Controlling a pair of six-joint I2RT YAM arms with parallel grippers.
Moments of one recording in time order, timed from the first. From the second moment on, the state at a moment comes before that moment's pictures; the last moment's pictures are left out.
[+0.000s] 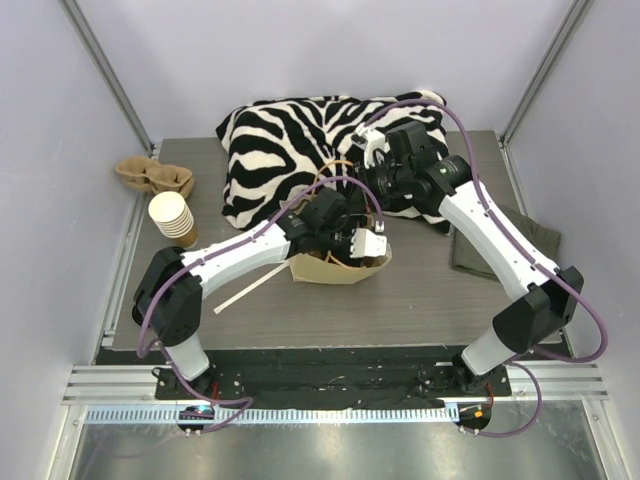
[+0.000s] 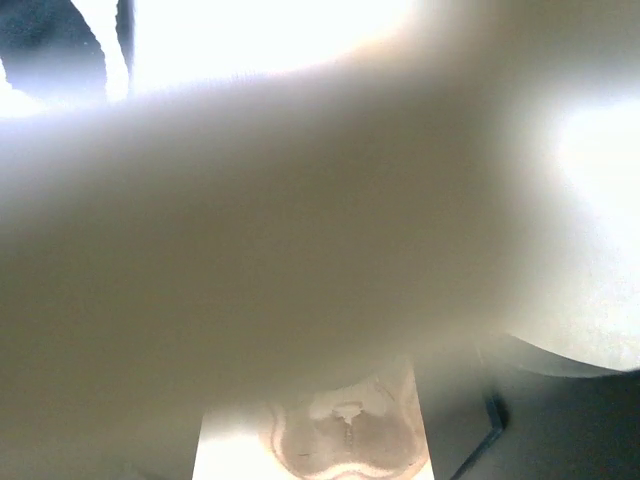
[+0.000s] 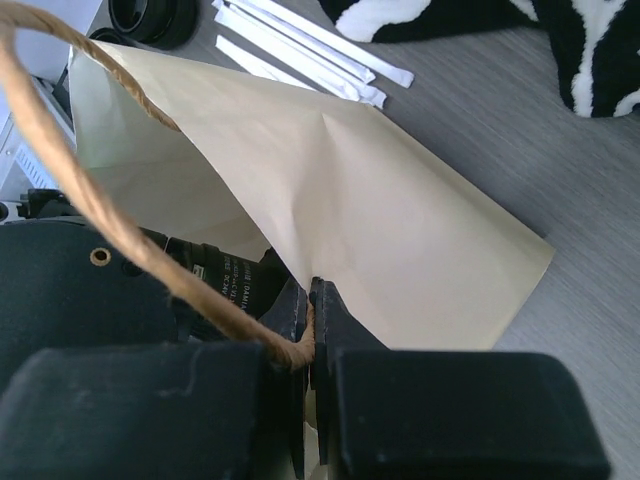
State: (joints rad) left arm -0.85 1.71 1.34 -0.48 0.29 0.84; right arm 0.51 1.54 1.62 -0.82 -0.47 0.13
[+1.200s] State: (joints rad) left arm -0.76 1.87 1.51 -0.56 0.43 0.92; right arm 0.44 1.68 1.74 -0.86 -0.50 0.08
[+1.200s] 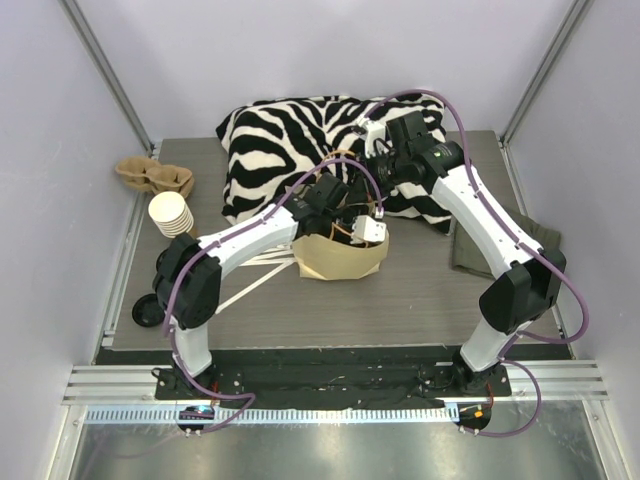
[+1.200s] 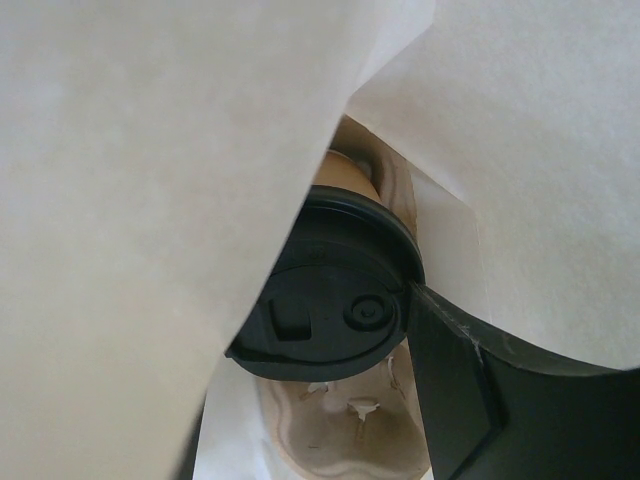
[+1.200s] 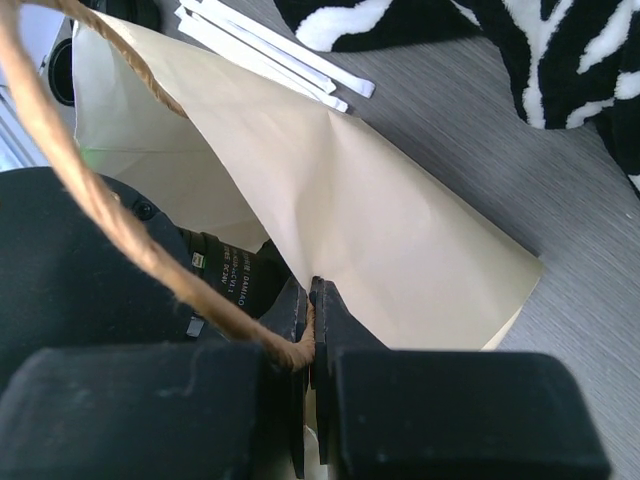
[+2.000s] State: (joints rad) left arm -0.83 1.72 1.40 -0.69 0.42 0.88; right arm 0.45 1.57 1.62 -0.89 -0.63 0.16
